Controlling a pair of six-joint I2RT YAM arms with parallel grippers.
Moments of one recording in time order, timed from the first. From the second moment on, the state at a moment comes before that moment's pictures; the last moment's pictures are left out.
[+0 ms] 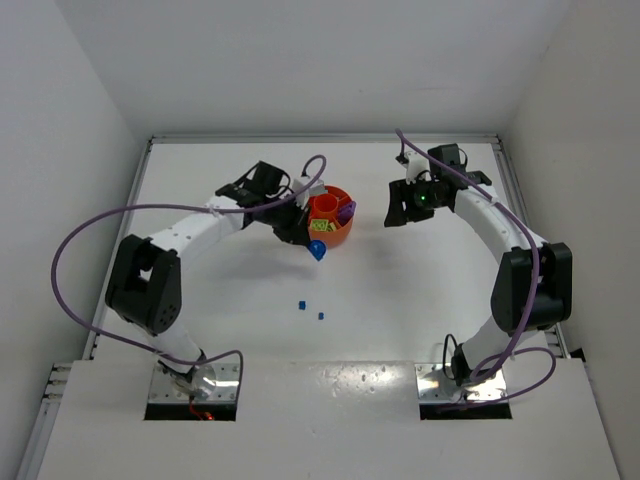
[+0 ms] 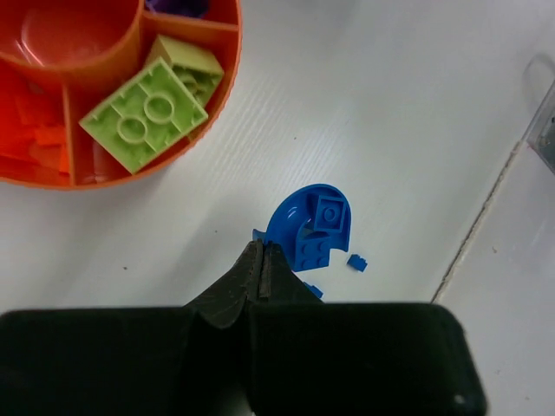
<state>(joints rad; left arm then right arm) -0.45 1.66 1.24 -0.52 0.59 0.15 0.15 1.64 1.24 -0.63 -0.45 -0.09</state>
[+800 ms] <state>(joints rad) -0.35 1.98 1.84 -0.79 0.60 0.12 0.15 1.64 1.24 -0.63 -0.45 -0.09</state>
